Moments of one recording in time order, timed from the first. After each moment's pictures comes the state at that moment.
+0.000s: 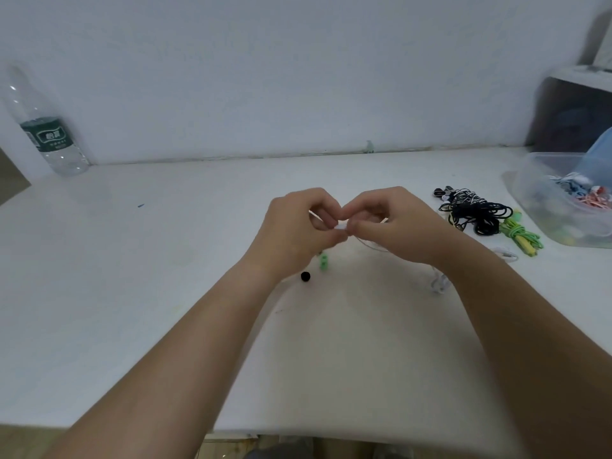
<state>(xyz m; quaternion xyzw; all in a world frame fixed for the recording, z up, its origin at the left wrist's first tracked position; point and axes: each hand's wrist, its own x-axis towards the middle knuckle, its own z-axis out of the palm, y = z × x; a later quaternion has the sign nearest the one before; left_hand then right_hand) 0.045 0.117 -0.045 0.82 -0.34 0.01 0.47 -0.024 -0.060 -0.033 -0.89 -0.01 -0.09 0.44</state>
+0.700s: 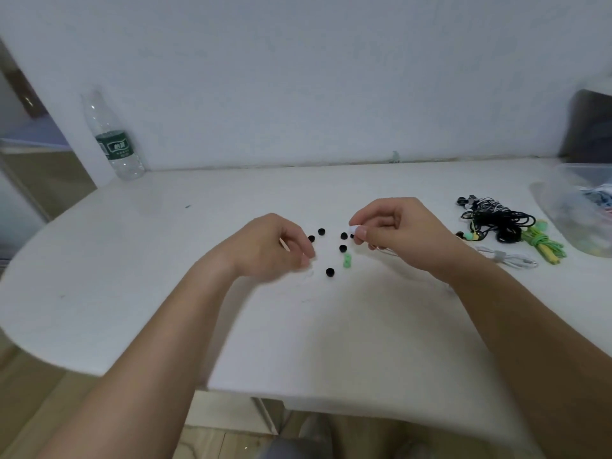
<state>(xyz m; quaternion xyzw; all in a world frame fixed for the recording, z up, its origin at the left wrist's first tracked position) 0.050 0.196 -0.026 0.89 -0.30 -0.14 0.32 -0.032 -0.043 -0.036 -0.82 -0.04 -0.08 0.56</state>
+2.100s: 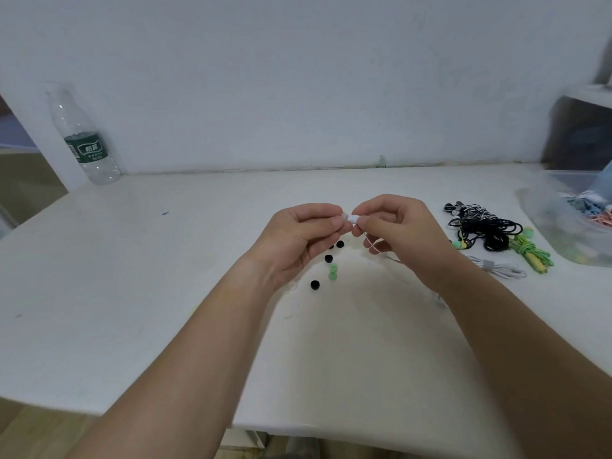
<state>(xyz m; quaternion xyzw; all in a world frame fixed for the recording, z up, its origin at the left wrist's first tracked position) 0.043 0.124 -0.032 0.55 -0.13 -0.27 0.78 -0.024 -0.051 -0.037 -0.76 0.04 -0.13 0.64</state>
